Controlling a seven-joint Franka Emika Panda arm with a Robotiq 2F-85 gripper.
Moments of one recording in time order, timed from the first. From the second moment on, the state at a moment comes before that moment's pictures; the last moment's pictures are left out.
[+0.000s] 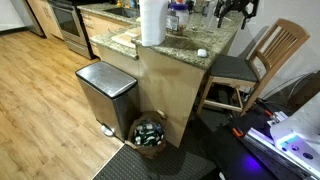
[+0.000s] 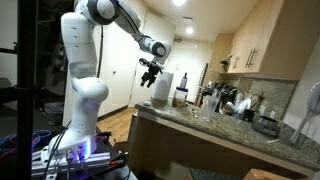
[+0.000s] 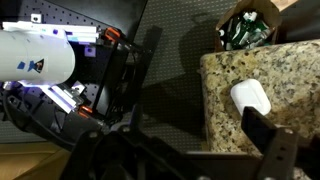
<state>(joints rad) 0.03 -0.28 0.06 -2.22 0.17 1.72 1.25</state>
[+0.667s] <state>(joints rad) 0.04 -0.26 0.12 -2.36 0.11 1.97 1.25</state>
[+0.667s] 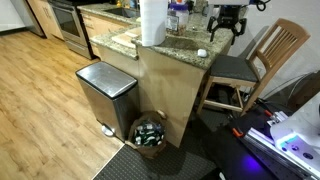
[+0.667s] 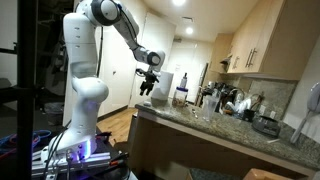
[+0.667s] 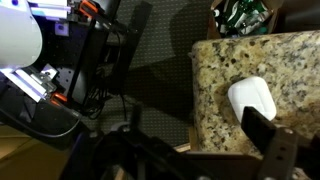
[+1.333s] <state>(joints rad) 0.04 -0.26 0.12 -2.37 0.05 2.12 1.11</state>
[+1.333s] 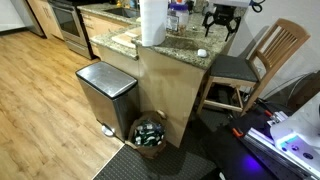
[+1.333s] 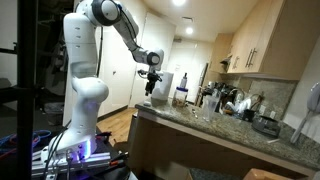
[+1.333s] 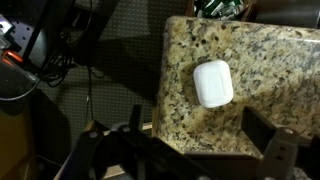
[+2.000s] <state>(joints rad) 0.04 -0.26 0.13 -2.37 0.01 2.21 1.08</state>
